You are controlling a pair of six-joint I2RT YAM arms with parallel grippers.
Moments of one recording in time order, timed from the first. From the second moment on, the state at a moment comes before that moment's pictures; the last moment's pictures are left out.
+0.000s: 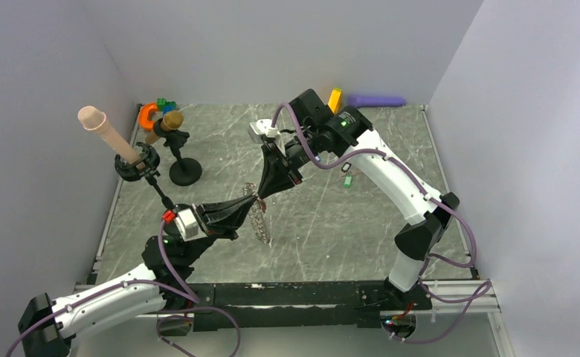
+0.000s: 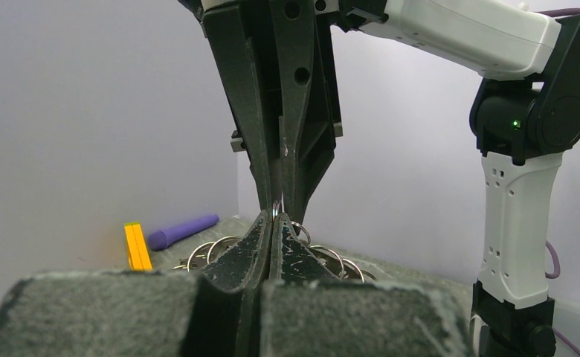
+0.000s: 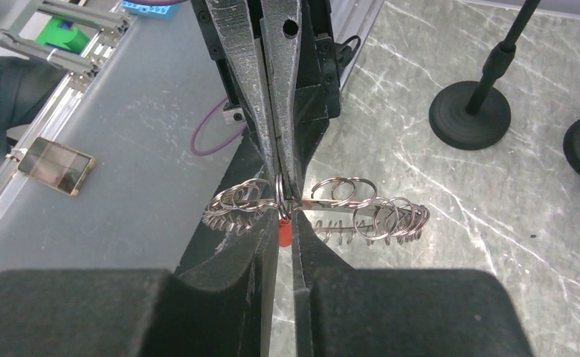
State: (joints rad) left arm -0.97 0.55 0.22 0.97 0.00 -0.05; right arm 0.78 1.75 2.01 -1.18 -1.14 -0.67
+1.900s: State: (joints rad) left arm -0.97 0.70 0.76 -0.16 0.09 0.19; right arm 0.81 1.81 2.14 -1.49 -0.74 -0.93
